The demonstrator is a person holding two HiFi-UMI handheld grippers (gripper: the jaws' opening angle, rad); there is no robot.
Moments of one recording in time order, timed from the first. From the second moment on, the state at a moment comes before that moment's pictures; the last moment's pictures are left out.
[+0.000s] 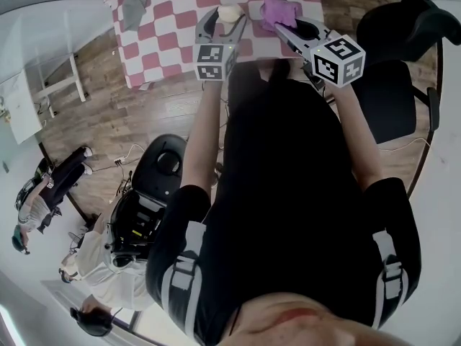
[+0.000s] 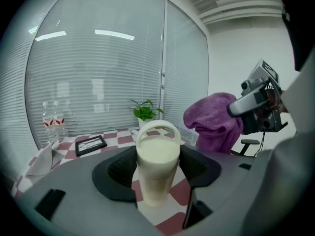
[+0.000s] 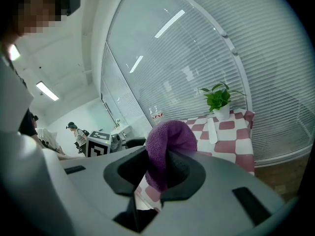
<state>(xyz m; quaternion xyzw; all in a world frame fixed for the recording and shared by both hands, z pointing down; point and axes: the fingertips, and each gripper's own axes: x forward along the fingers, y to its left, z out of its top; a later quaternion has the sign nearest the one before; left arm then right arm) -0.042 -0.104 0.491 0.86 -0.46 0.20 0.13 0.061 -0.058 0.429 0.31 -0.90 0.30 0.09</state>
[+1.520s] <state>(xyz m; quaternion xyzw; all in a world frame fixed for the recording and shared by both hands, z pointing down) -0.067 -0.055 0.369 0.86 -0.50 0.07 0.11 0.061 -0.066 0.372 0.31 -0.92 0.21 0.06</state>
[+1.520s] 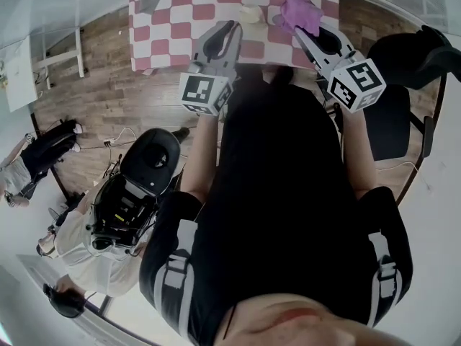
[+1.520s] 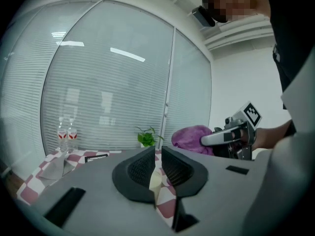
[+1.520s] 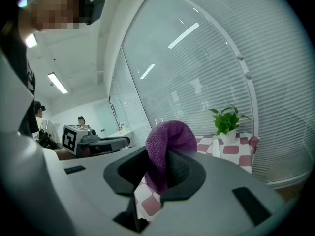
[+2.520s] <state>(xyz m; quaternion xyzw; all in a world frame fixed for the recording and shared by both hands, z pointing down) -0.063 -0.050 0.352 0.88 -0.46 0.07 0.12 0.062 -0.068 0.345 0.35 -0.92 0.15 0.00</state>
